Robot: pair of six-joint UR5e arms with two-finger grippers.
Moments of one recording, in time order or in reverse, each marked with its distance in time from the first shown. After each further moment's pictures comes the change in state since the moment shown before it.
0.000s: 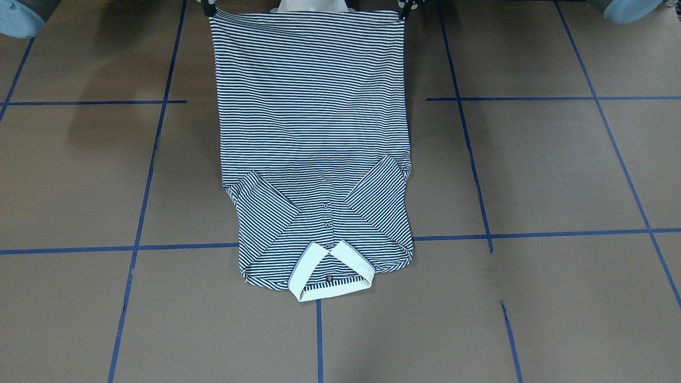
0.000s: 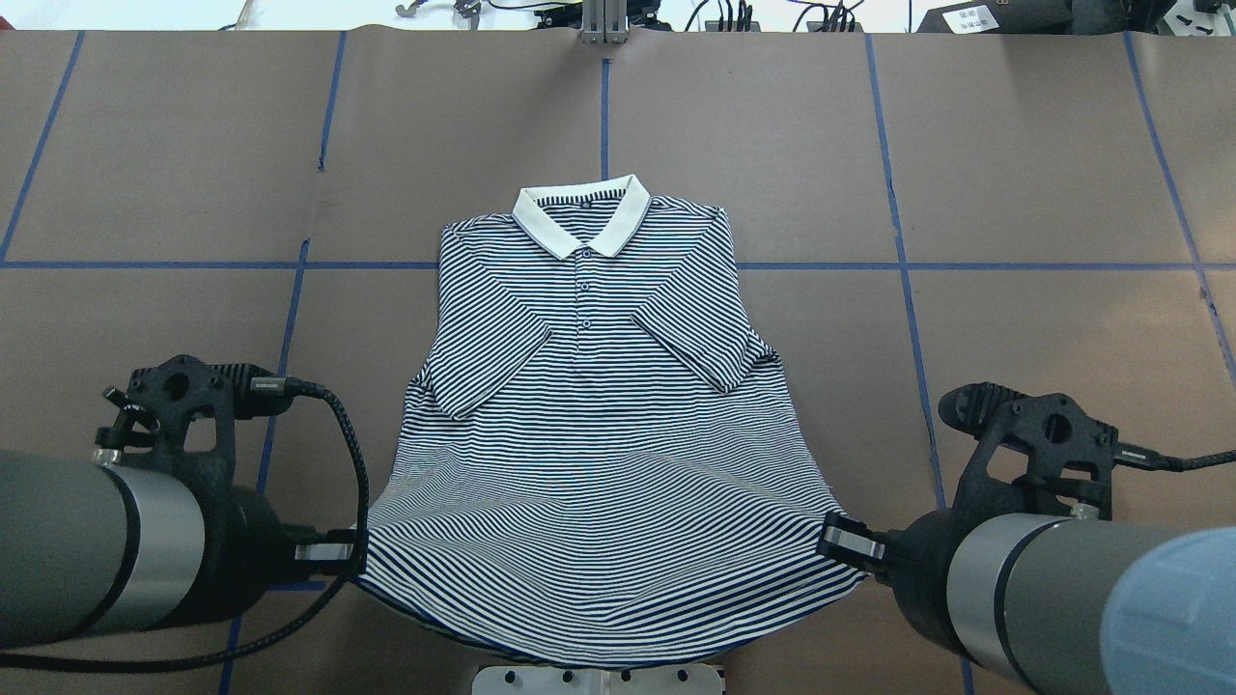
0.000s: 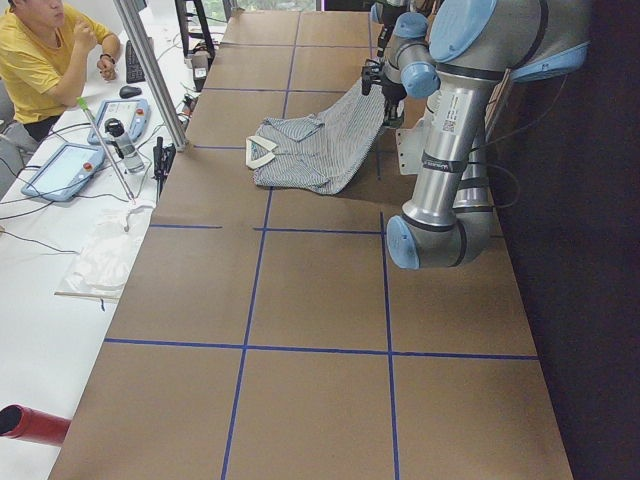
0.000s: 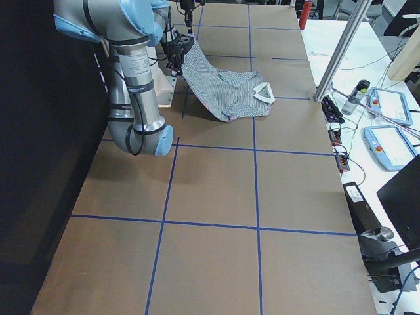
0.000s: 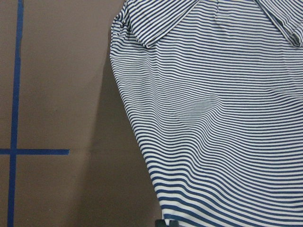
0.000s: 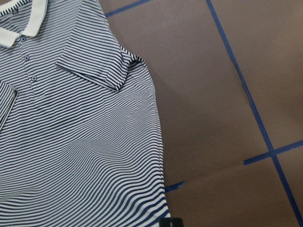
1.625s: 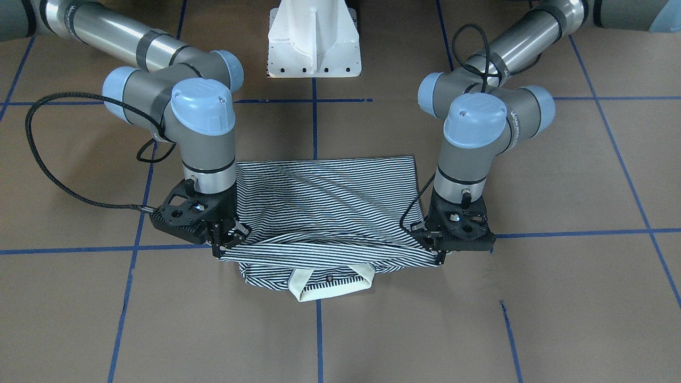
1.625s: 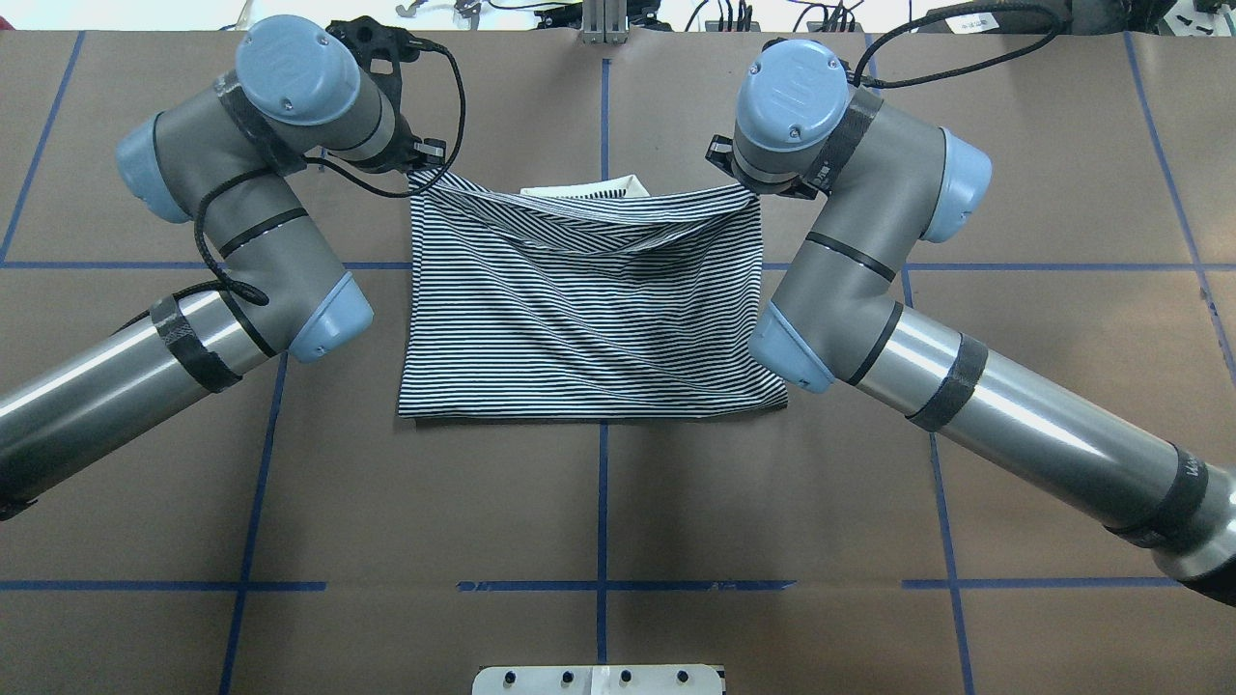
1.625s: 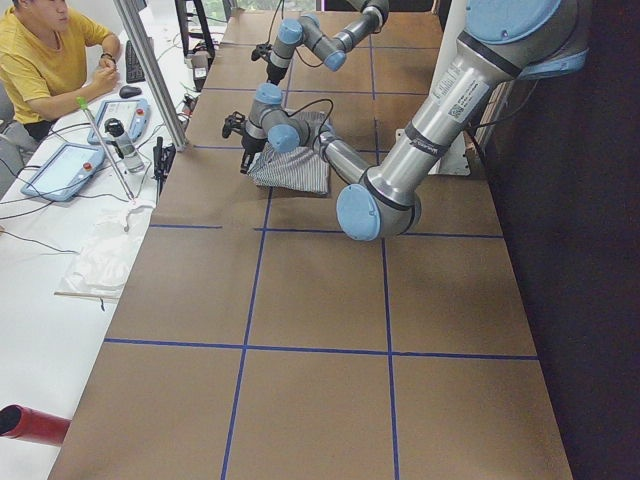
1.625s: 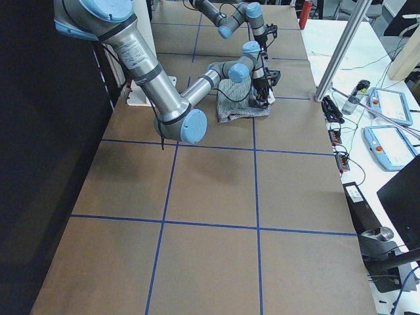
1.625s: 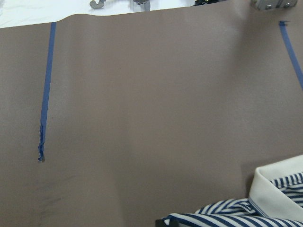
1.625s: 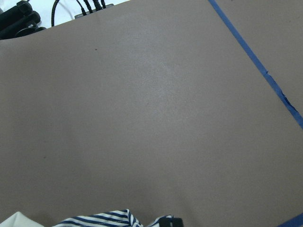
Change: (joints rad) left arm -0.446 -0.283 1.161 -0.774 0.008 0.395; right arm 0.530 0.251 -1.201 0.864 0.129 -0.312
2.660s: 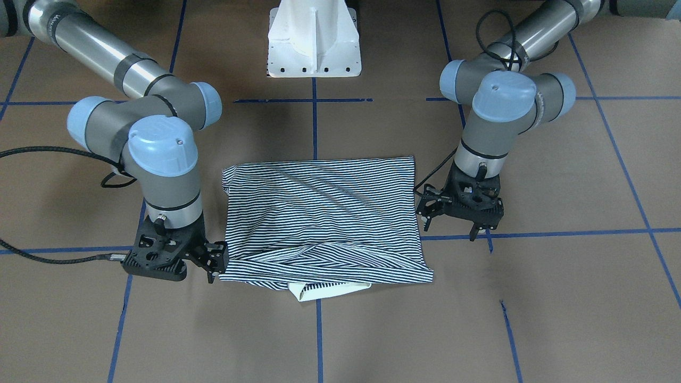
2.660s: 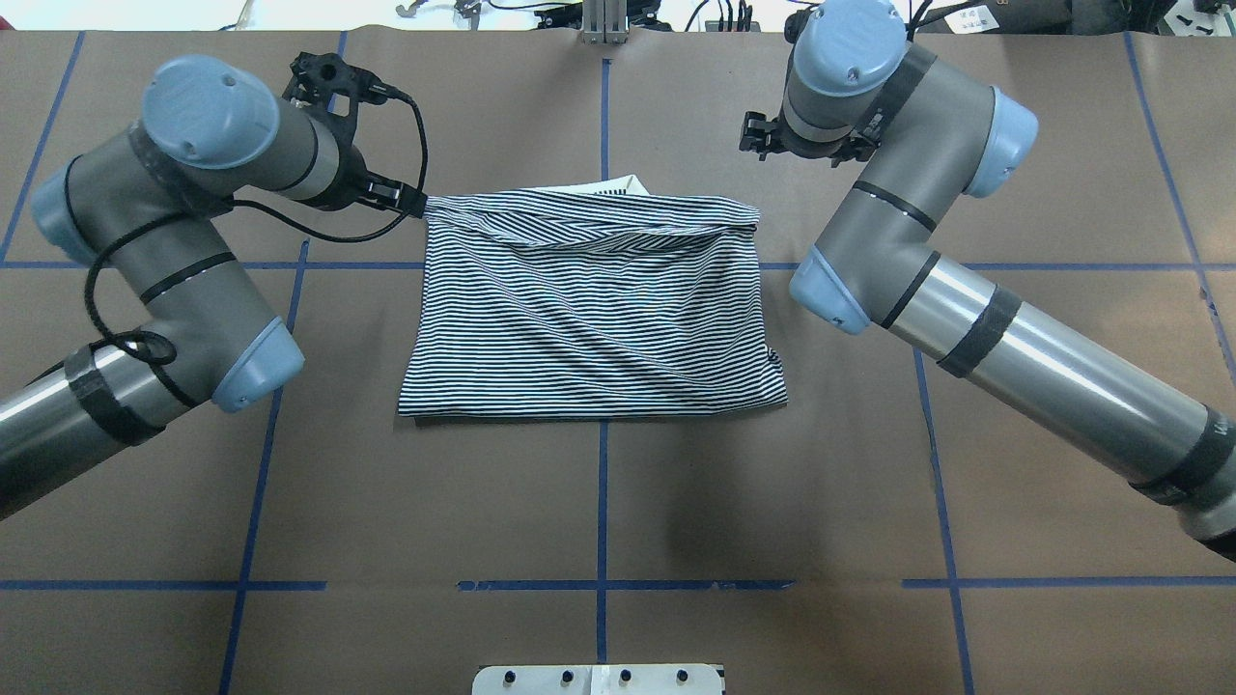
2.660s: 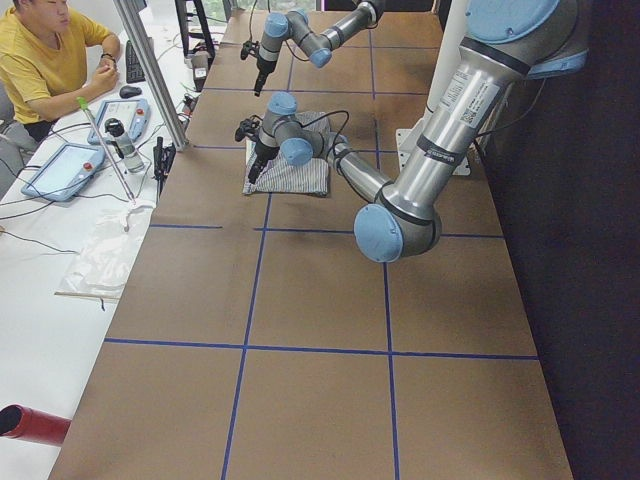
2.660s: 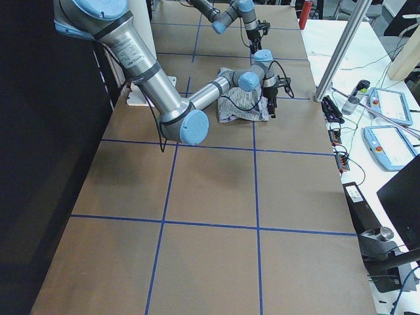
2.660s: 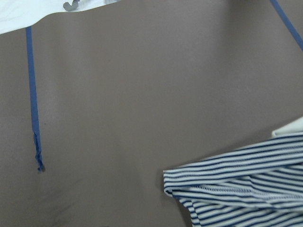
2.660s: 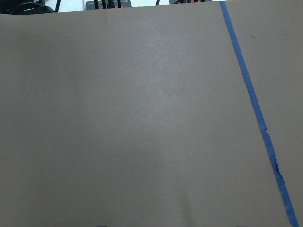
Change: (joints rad) left arm 0.015 0.199 -0.250 -0.035 -0.083 0.163; right arm 0.111 -0.032 -0.062 0.079 0.128 -0.389
